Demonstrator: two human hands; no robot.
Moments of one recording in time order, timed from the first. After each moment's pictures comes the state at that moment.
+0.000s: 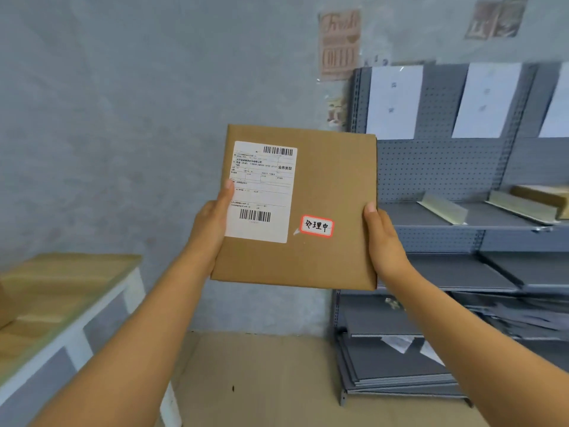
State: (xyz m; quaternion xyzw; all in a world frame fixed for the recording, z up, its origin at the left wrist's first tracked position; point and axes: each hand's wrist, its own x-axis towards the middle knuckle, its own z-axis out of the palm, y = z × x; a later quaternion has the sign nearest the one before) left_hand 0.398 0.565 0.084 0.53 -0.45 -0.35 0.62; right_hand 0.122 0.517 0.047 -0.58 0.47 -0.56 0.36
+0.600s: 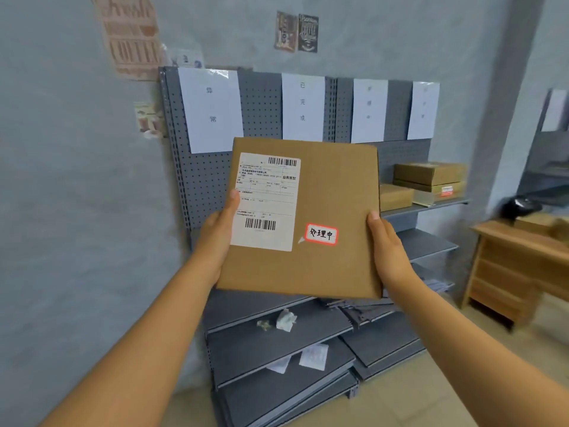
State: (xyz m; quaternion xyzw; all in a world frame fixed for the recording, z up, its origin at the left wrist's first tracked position) left_hand -0.003 0.332 0.075 0.43 -0.56 -0.49 0.51; right_hand -0.266 0.415 0.037 -0.42 0.59 -0.64 0.26
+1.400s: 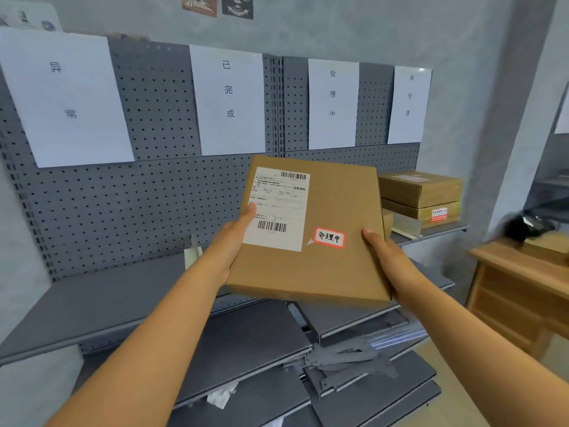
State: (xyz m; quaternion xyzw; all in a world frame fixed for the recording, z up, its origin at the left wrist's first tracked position) left_hand -0.346 0.064 0.067 0.43 -0.56 -0.57 0.41; right_hand -0.615 0.158 0.026 -0.39 0.61 -0.57 0.38
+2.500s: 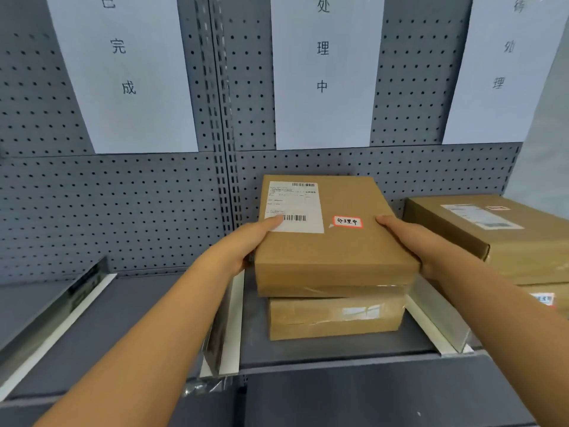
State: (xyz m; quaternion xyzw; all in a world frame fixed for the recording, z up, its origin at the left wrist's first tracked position) left_hand -0.654 -0.208 0.058 0.56 -0.49 -0.54 0.40; right_hand -0.950 -0.215 0.054 -0.46 0.62 -0.42 0.47
